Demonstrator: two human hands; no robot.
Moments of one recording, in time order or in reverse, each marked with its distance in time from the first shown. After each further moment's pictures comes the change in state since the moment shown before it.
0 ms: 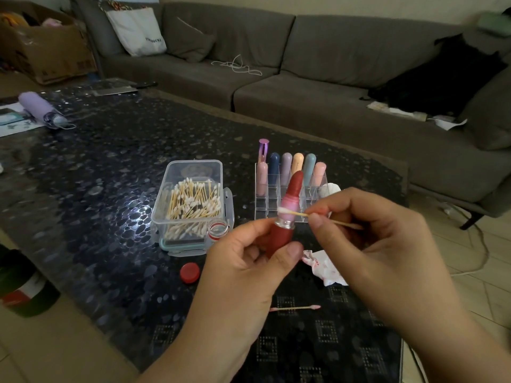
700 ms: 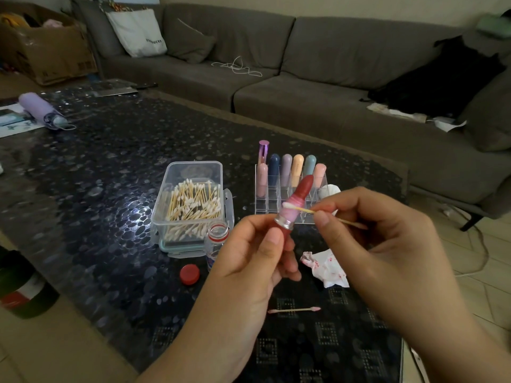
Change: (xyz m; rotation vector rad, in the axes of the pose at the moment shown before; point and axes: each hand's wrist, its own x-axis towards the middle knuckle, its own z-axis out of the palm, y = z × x) left_hand -0.002 0.000 0.000 -0.212 -0.066 -0.024; right_hand 0.000 0.000 -0.001 -0.022 0.056 0.010
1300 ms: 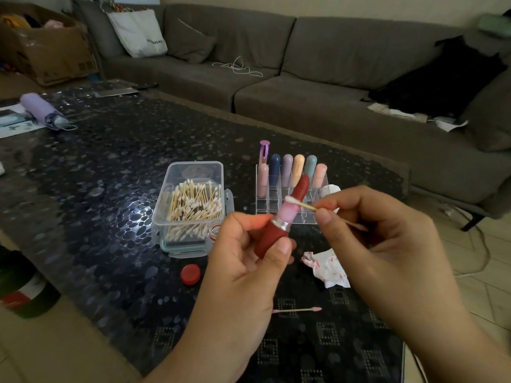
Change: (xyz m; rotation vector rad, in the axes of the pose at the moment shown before) left_hand -0.001 -0.004 -0.002 0.215 0.110 0.142; right_hand 0.000 -0.001 0.002 0.001 0.011 -0.024
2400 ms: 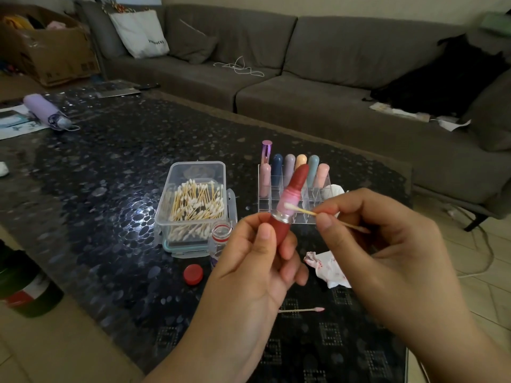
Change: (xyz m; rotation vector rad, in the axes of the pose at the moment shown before) left_hand 0.000 0.007 0.006 -0.455 -0.077 -0.178; right_hand -0.002 -0.004 0.001 0.027 -0.017 -0.015
